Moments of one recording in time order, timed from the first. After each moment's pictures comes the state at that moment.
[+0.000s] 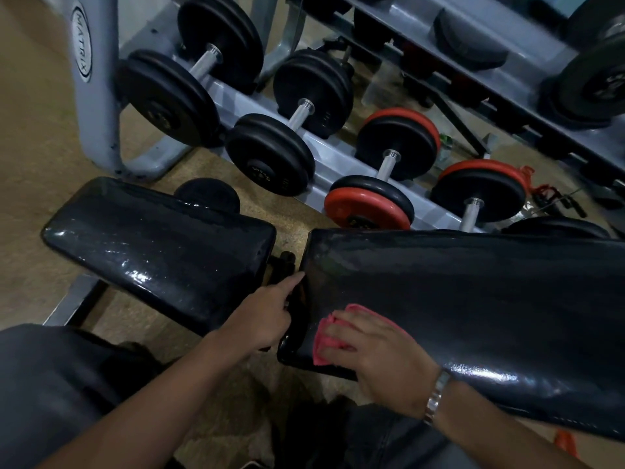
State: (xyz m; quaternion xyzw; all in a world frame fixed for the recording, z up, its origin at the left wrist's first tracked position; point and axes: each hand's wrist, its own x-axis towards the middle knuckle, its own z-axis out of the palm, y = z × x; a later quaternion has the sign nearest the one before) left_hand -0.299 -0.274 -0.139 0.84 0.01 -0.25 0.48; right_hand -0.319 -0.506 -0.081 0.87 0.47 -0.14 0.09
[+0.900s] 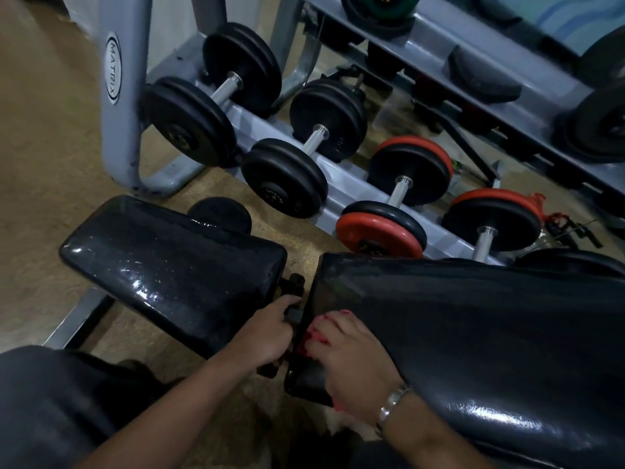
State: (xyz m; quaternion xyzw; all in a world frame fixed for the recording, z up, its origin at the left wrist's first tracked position) left_hand -0.291 -0.269 -0.139 0.76 0.13 -0.28 0.57; right_hand -0.299 -0.447 -0.099 0.92 0.37 -0.13 0.07
